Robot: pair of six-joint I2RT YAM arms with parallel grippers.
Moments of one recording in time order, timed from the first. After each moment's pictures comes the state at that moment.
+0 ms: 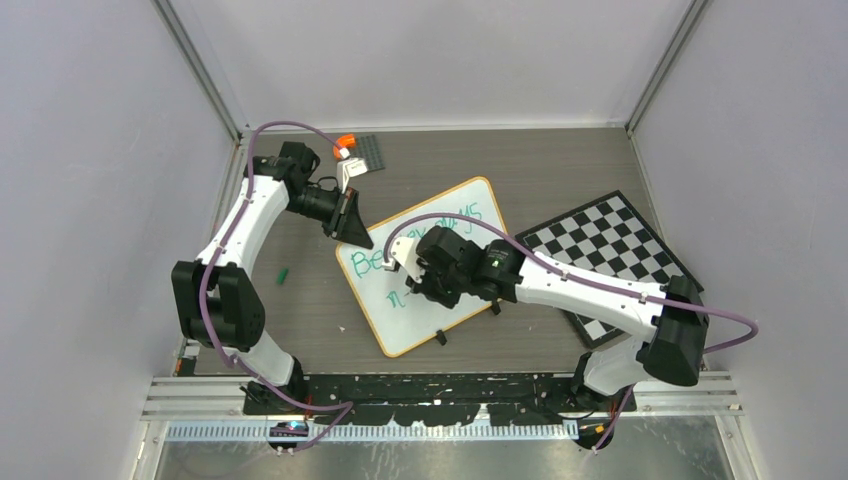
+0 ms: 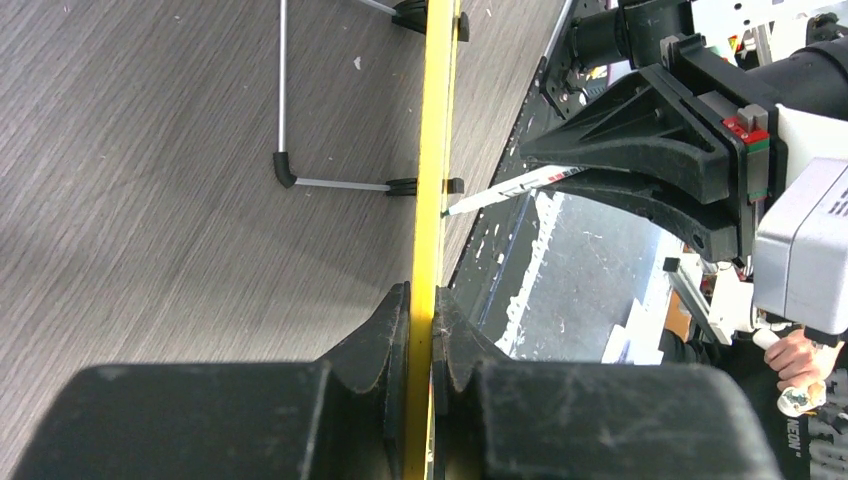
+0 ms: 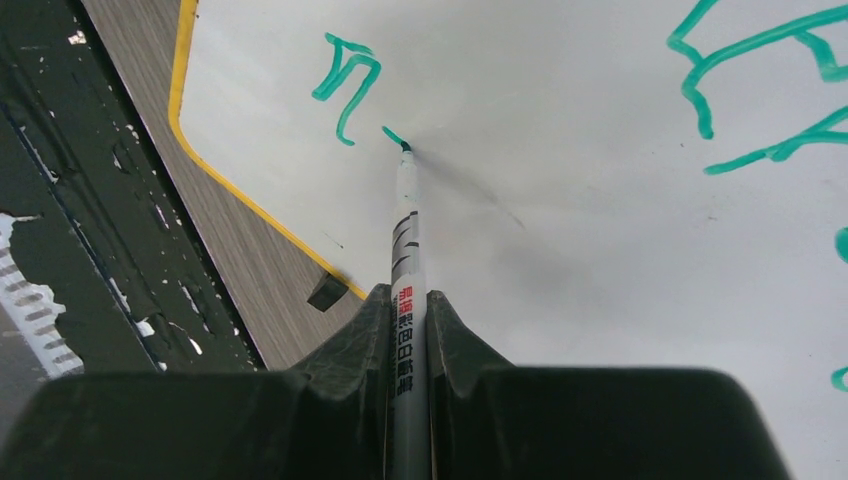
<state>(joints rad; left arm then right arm) -0.13 1.61 1.45 -1.22 1.02 0.48 1.09 1.45 1.23 -0.68 0.01 -0.17</state>
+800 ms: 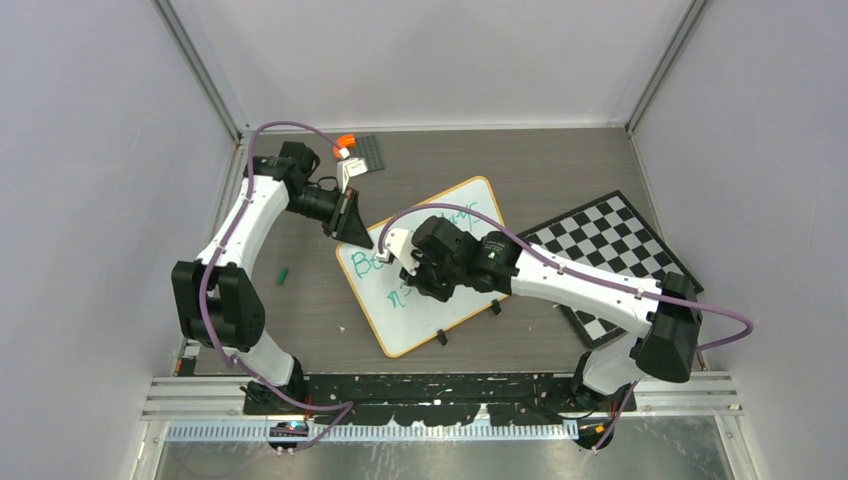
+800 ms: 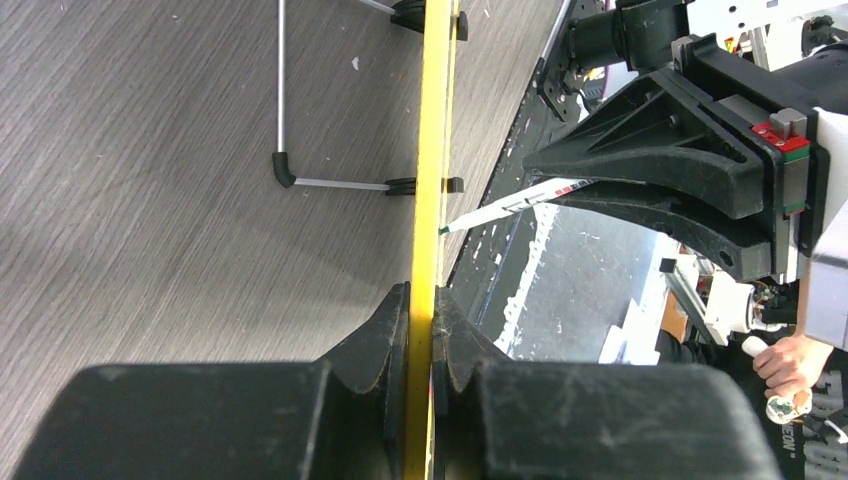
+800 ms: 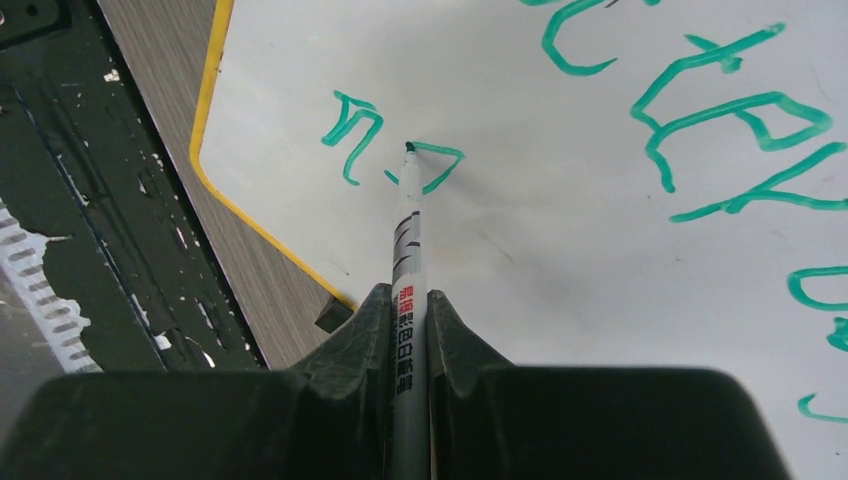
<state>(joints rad) -0.13 1.61 1.45 -1.22 1.02 0.48 1.06 1.48 1.30 -0.70 -0.03 -0.18</state>
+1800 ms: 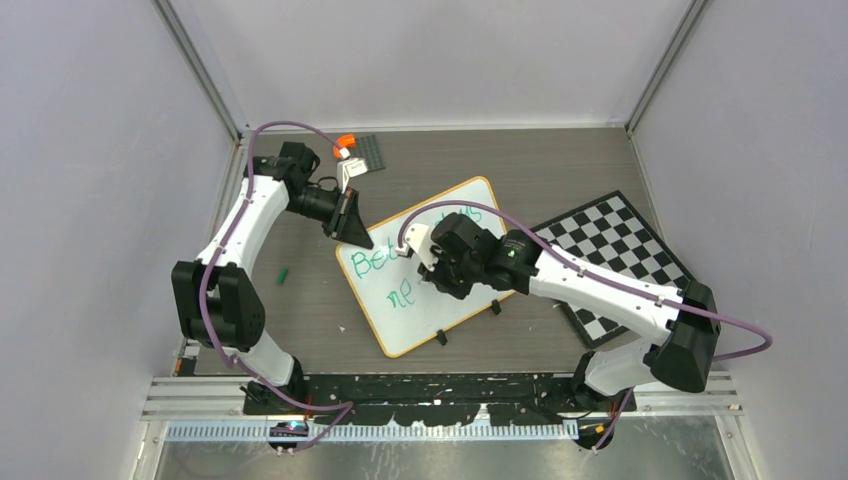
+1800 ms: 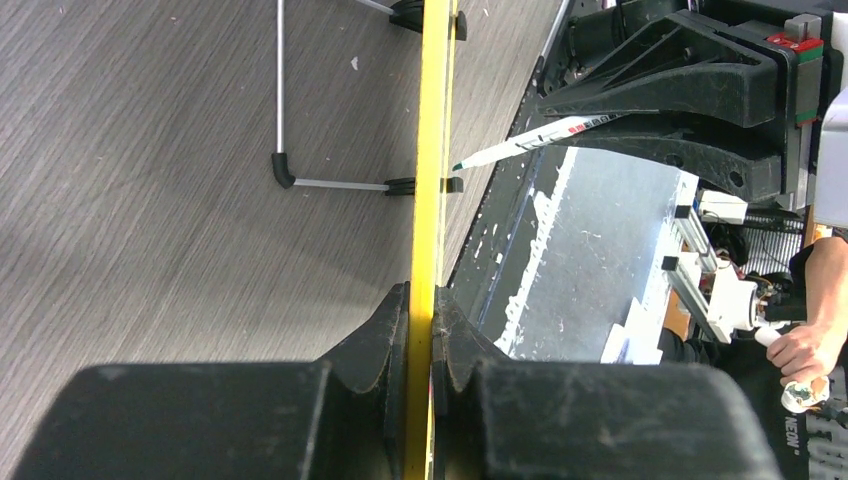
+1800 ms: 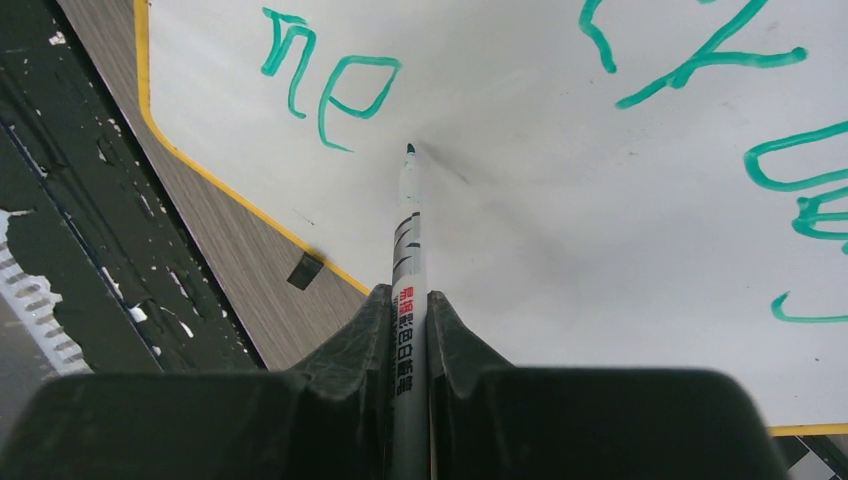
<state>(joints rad) -0.13 1.61 1.45 -1.22 1.02 0.49 1.02 1.39 1.24 -0.74 -0.02 -0.18</state>
